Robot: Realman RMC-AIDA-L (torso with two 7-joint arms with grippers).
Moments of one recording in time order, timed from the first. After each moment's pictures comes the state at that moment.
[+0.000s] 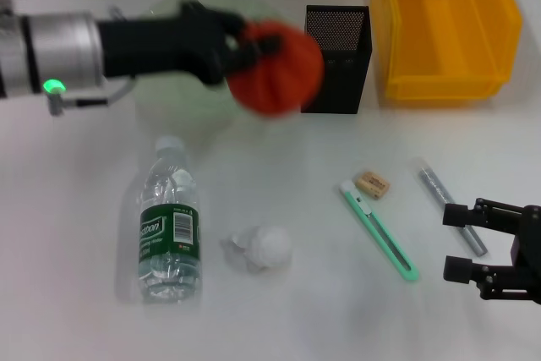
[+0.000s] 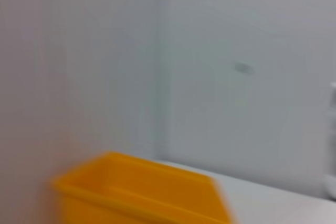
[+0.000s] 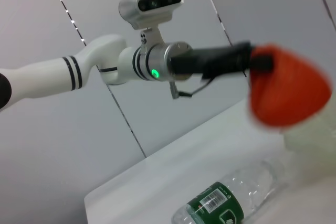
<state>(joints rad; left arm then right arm) -0.60 -2.07 1.00 0.81 1.71 1.42 -1.48 0.31 2.03 -0.53 -0.60 -2.07 -1.95 1.29</state>
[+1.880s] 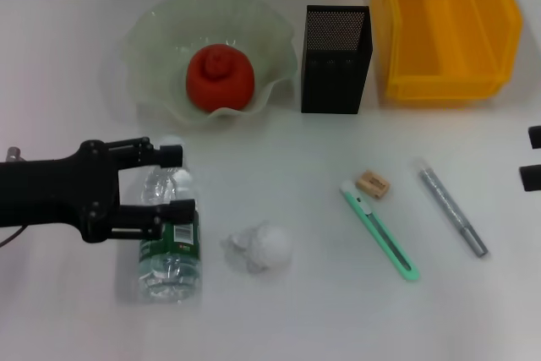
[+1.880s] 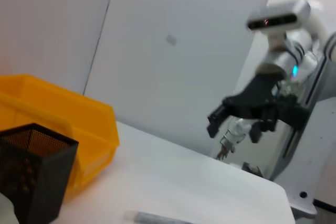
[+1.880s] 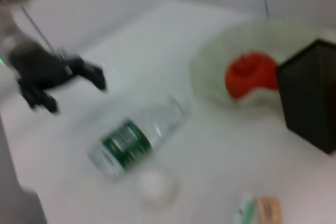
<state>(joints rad) -0.35 -1.99 0.93 0.79 1.75 1.82 -1.47 0.43 1.98 -0.63 -1.34 -2.16 -2.06 2.00</state>
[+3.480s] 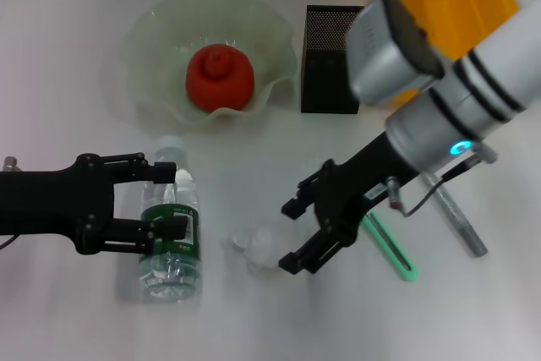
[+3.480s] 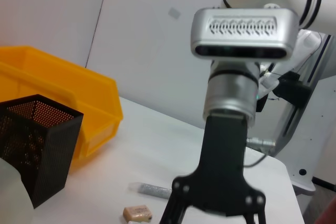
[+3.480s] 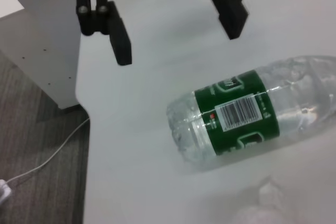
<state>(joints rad) -0.36 -1.97 0.92 0.78 1.82 1.82 -1.47 0.82 2.09 -1.41 -0.81 -2.13 -1.52 1.91</state>
